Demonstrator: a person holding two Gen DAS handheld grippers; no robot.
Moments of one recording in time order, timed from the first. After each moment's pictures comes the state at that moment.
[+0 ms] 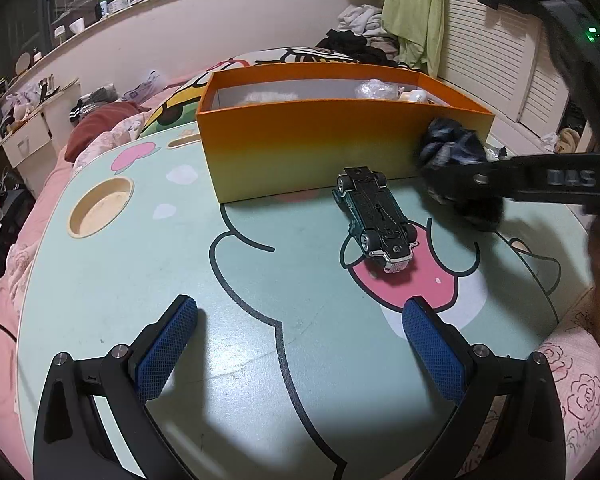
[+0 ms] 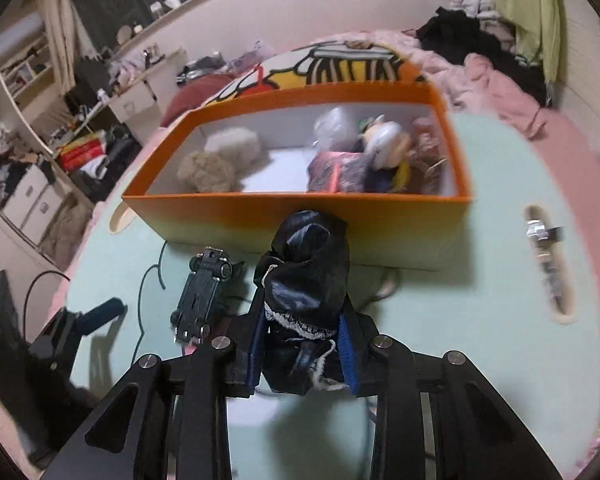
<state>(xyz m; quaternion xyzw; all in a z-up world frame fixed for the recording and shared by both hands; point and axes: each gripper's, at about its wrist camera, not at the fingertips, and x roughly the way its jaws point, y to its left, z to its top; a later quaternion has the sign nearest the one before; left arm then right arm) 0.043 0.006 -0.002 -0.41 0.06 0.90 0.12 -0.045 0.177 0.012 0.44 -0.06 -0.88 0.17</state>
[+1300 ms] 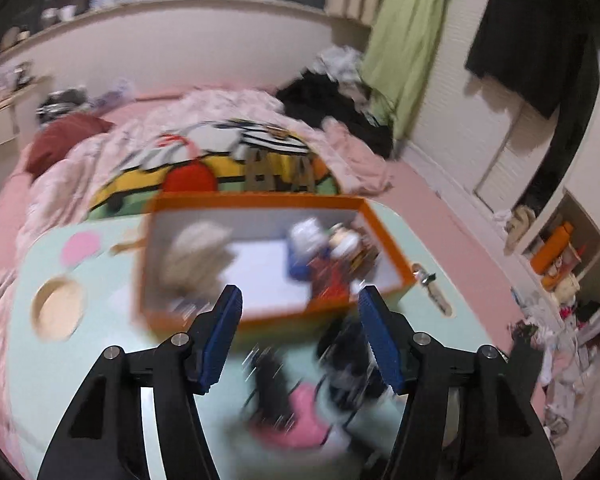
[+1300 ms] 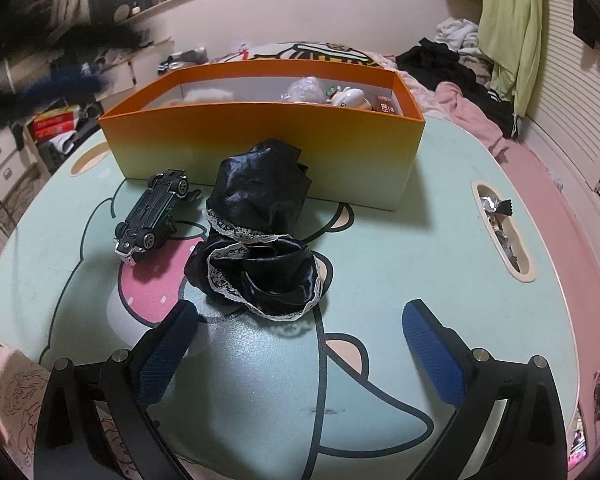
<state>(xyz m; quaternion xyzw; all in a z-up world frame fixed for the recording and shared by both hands) -0.038 0.058 0.101 -0.40 -0.03 0.90 0.19 0.010 0.194 -0.036 0.41 0.03 -0.90 0.11</state>
